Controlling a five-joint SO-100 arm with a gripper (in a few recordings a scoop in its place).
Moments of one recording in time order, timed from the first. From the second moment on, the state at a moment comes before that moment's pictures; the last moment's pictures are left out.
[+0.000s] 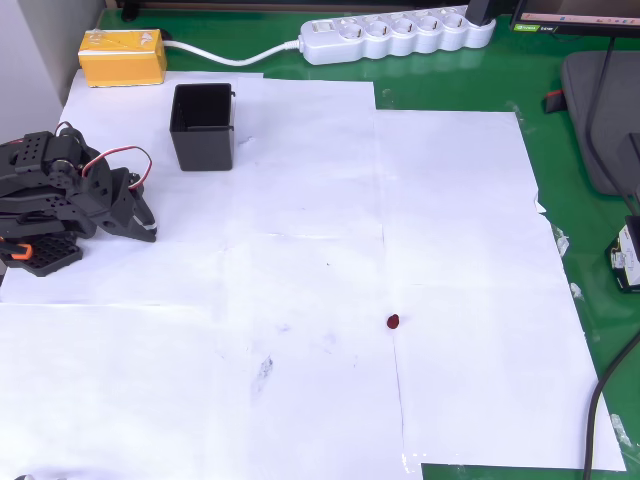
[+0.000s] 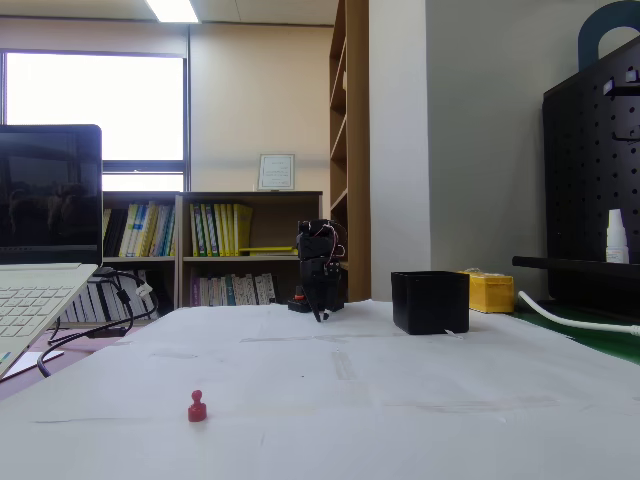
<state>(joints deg) 0.7 -7.8 1.1 76.4 -87.2</state>
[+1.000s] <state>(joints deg) 2.6 32.9 1.2 17.3 -94.5</state>
